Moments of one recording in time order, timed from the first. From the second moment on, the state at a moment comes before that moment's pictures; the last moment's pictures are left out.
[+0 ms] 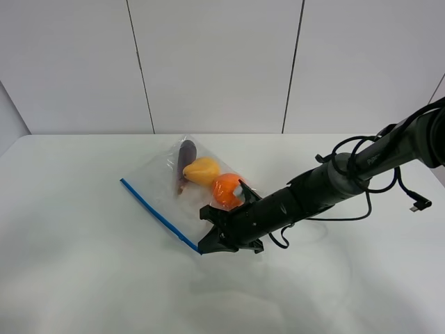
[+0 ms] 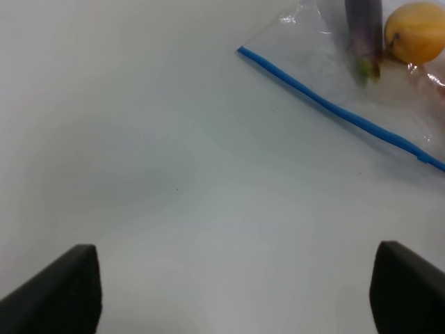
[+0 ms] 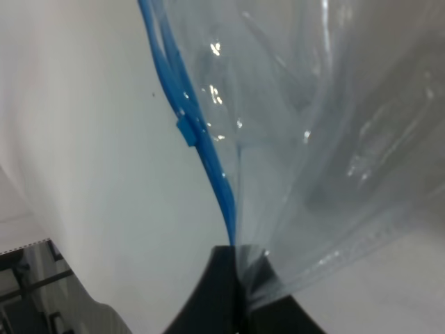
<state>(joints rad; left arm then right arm) -0.04 -0.01 -0.49 0.01 1.07 -0.02 0.45 2.16 -1.02 1.55 0.73 -0.94</state>
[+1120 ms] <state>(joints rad) -0.04 -0.01 -0.49 0.01 1.07 -0.02 0.40 1.94 -1.02 1.24 0.77 -0.83</state>
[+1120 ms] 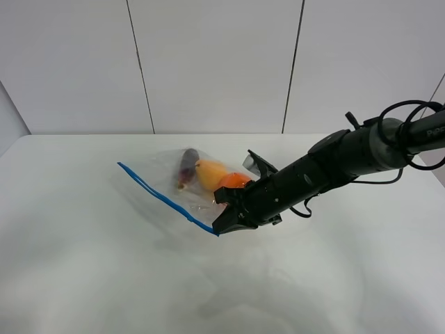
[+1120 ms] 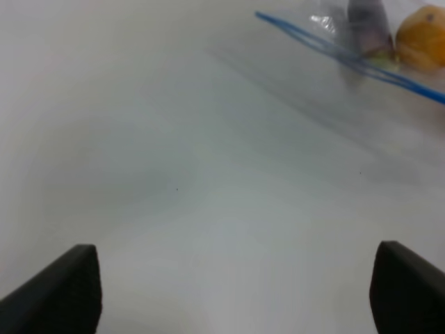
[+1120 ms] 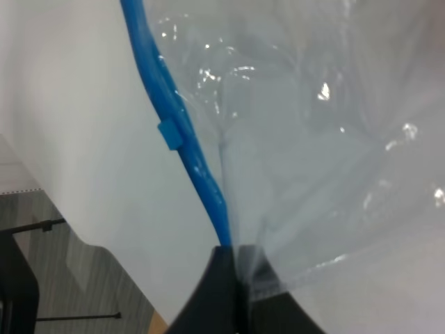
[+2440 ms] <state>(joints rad) -0.04 0.11 -0.52 -0.09 0.95 0.14 0.40 1.83 -1.02 1.19 0.76 -0.82</state>
